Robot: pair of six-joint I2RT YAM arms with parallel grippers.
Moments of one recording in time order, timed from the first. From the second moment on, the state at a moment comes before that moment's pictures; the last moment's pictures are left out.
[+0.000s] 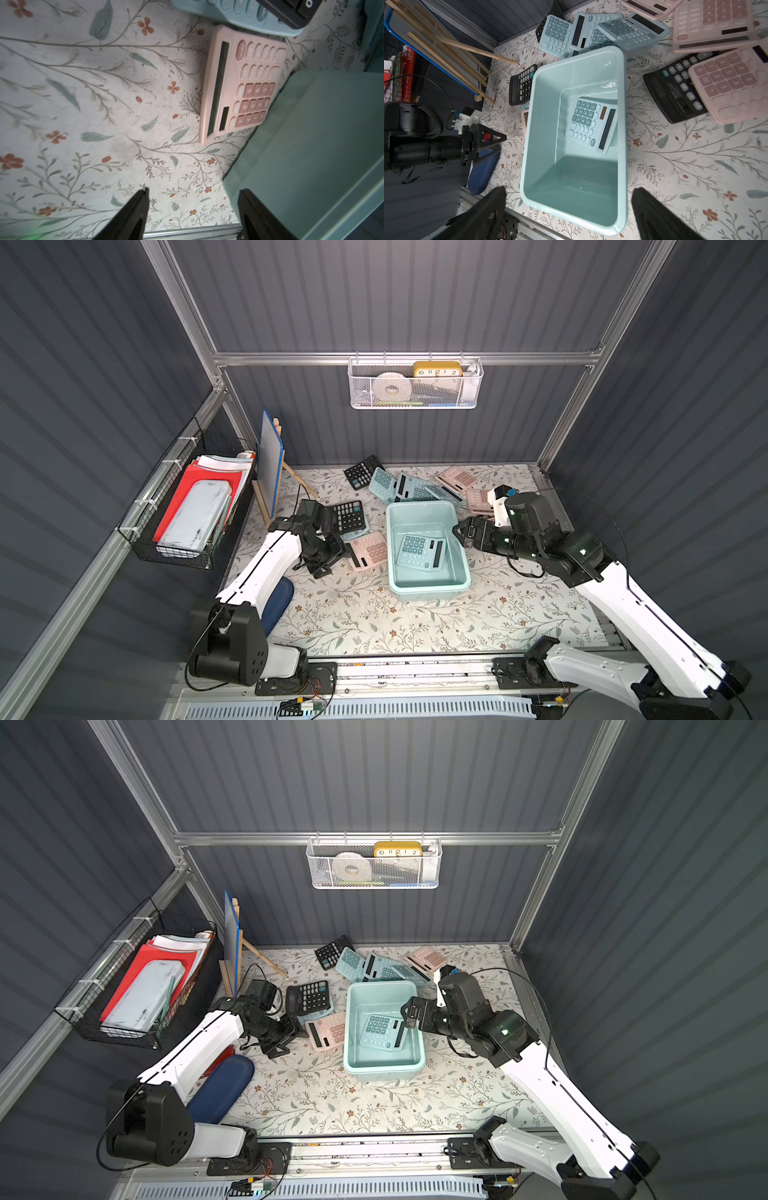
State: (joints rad) left arm -0.18 1.42 1.02 -0.92 0.35 -0.71; right arm 0.58 1.06 1.27 -0.92 -0.04 0.69
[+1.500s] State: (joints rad) left arm -0.14 1.46 1.05 -0.89 0.37 -0.56; right arm 0.77 1.74 1.43 -1.09 -0.07 0.37
